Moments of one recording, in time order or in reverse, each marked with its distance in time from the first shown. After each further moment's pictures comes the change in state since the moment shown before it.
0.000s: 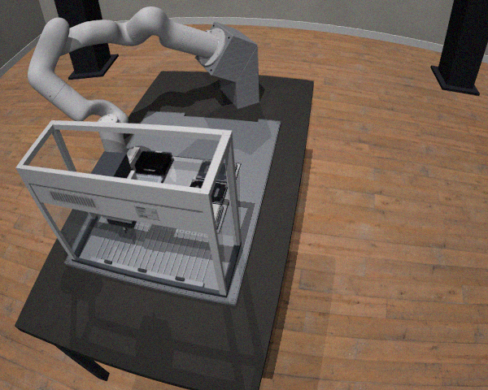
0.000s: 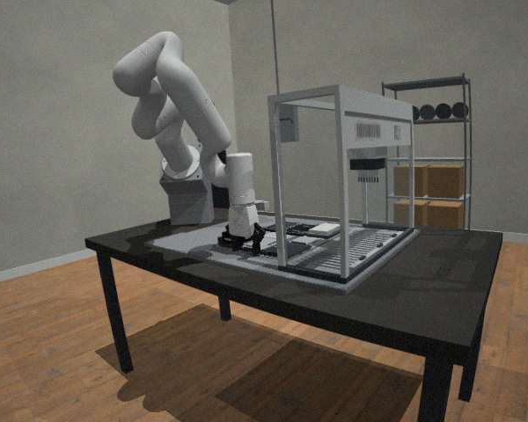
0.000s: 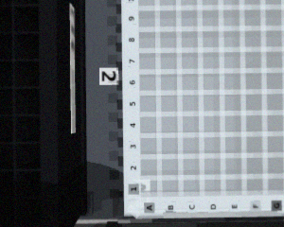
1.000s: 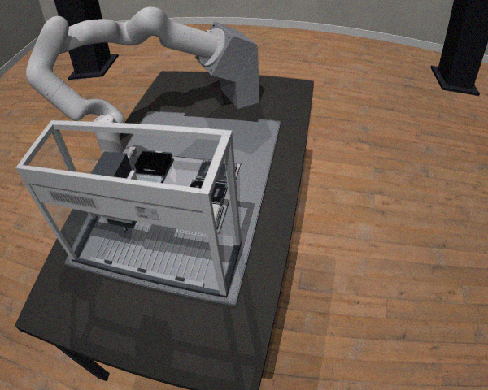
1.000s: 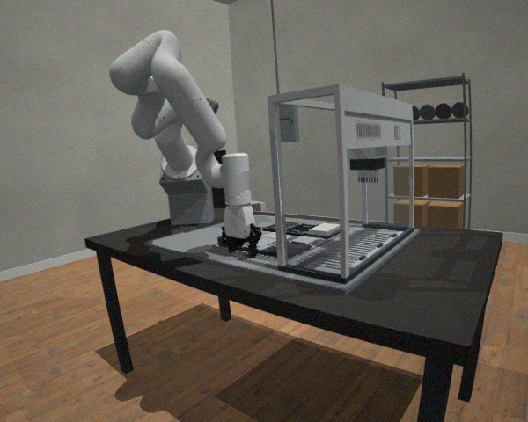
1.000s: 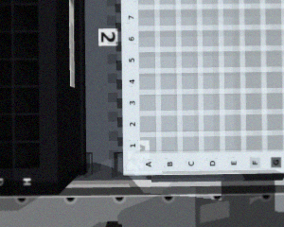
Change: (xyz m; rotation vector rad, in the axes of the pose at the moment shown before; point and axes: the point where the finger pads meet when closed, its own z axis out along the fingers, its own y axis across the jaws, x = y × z) arm -0.018 0.000 0.000 0.000 -0.001 0.000
